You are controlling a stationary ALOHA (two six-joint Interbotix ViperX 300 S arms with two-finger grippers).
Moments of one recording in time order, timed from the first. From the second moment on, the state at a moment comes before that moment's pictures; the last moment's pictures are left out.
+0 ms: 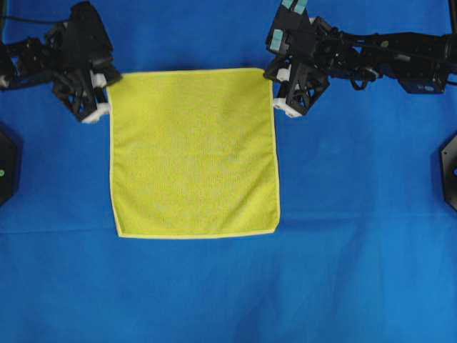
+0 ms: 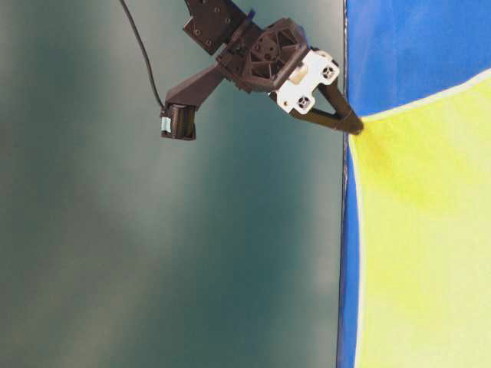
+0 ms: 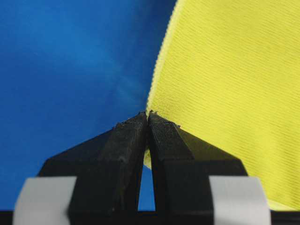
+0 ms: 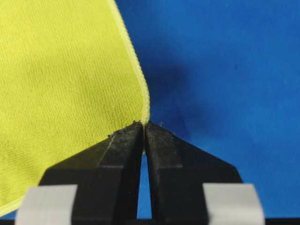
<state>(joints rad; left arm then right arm) 0.50 -0.27 1.05 -0.02 0.03 0.14 -0.40 0.06 0.66 -0.05 0.08 0.02</state>
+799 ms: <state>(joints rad) -0.25 -0.26 1.03 -0.02 0.16 -0.37 0.09 0.01 0.71 -0.02 0.21 0.23</state>
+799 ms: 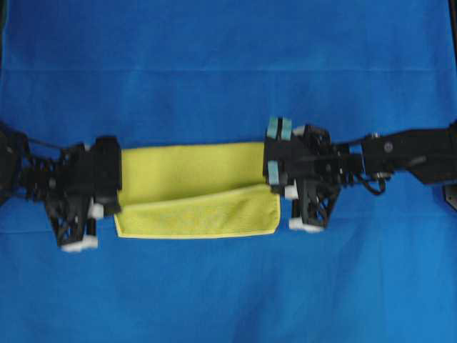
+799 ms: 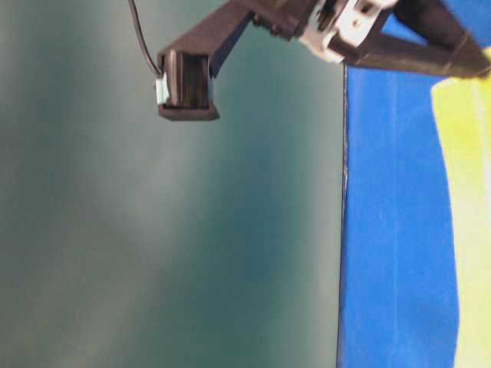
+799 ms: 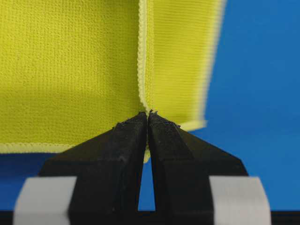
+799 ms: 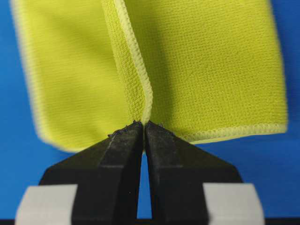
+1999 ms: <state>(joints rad) -0.23 -0.32 0.99 -0.02 0.22 -0.30 0.13 -0.11 0.72 -0.10 0.21 0.28</state>
